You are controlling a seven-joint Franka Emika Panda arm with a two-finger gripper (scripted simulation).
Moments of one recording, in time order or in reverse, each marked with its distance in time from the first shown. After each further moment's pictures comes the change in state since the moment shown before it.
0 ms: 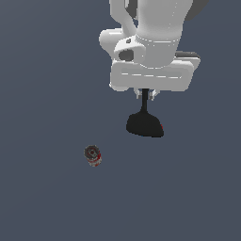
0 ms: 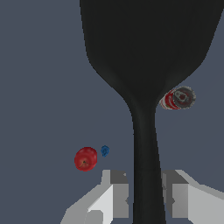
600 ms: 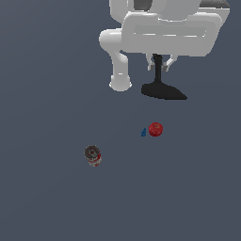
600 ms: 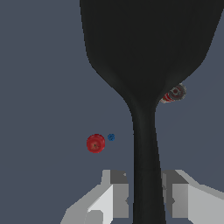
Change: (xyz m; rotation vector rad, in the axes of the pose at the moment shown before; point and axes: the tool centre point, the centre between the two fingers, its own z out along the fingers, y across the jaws) arm -0.032 -0.022 -0.076 0.001 0.000 -0.001
